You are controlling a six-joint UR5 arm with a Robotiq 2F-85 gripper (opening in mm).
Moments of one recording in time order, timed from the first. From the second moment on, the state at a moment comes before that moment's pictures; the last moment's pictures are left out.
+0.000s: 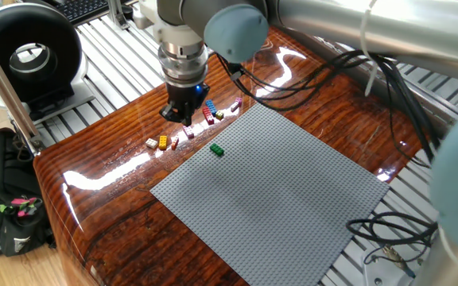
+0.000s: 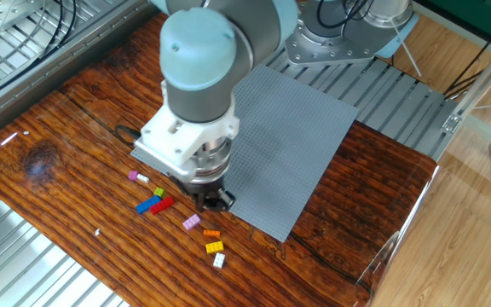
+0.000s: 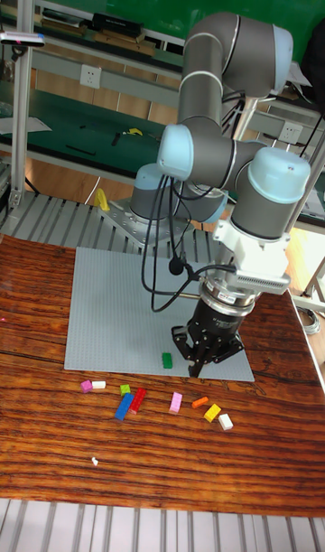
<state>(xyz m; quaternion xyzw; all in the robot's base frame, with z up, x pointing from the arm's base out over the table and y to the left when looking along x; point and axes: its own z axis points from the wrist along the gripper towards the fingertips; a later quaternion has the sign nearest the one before) 0.604 0.102 0.059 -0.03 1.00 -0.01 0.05</state>
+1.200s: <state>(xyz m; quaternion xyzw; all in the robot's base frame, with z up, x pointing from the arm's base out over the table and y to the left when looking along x) 0.610 0.091 0.034 0.01 1.00 0.00 0.05</state>
